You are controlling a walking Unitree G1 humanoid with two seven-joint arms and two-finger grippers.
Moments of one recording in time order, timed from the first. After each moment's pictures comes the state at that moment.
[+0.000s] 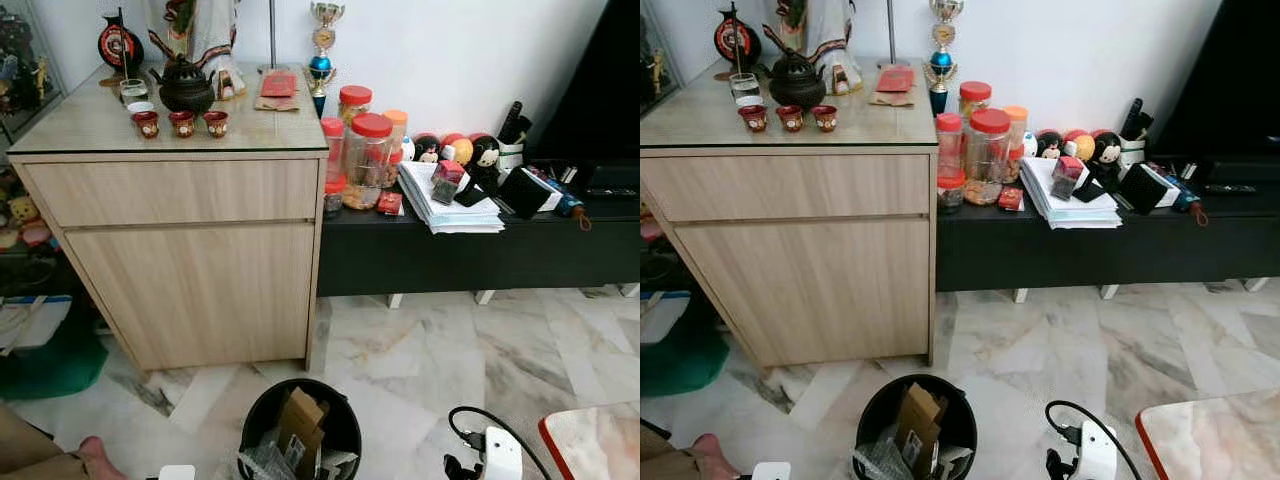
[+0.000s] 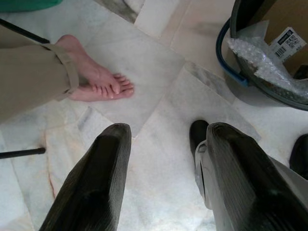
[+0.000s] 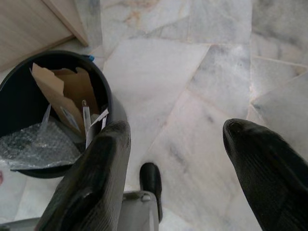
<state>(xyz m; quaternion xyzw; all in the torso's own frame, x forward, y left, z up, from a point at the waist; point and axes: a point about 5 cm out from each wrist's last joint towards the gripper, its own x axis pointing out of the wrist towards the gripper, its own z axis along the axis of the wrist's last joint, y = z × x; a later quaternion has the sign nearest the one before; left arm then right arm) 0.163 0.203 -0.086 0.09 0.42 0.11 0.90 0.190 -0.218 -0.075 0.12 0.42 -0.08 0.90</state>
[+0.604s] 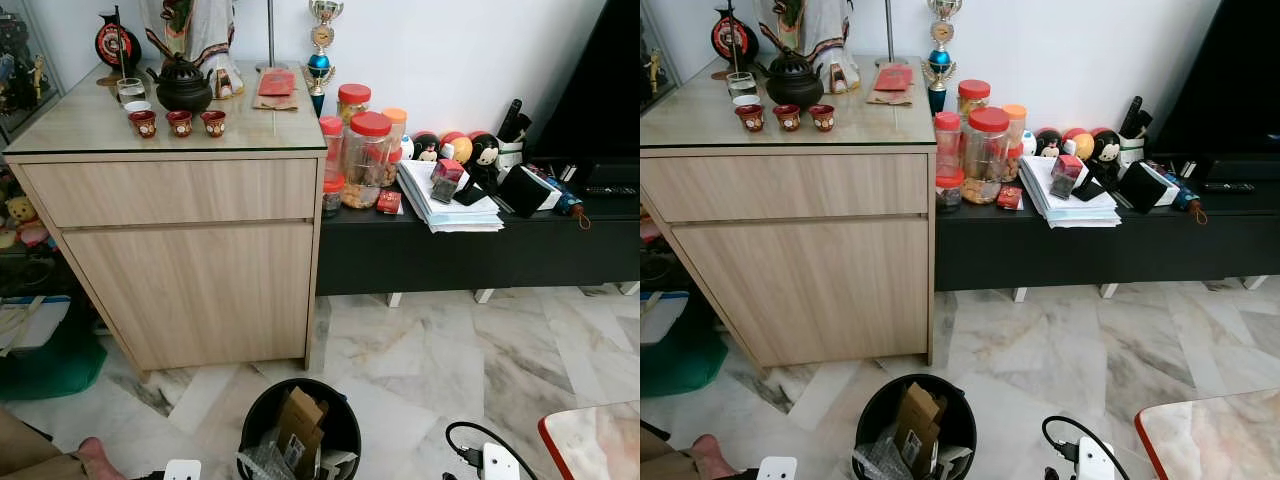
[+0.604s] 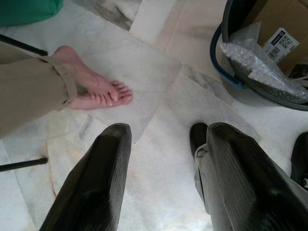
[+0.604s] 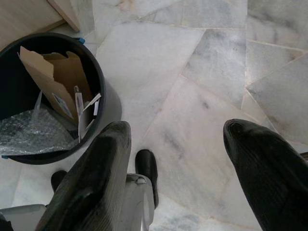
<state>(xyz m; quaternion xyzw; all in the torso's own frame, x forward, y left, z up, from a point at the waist) 0.168 0.199 -0.084 0.10 0.41 0.10 0.90 0.176 -0.216 -0.082 0.11 0.44 -0.09 0.89</state>
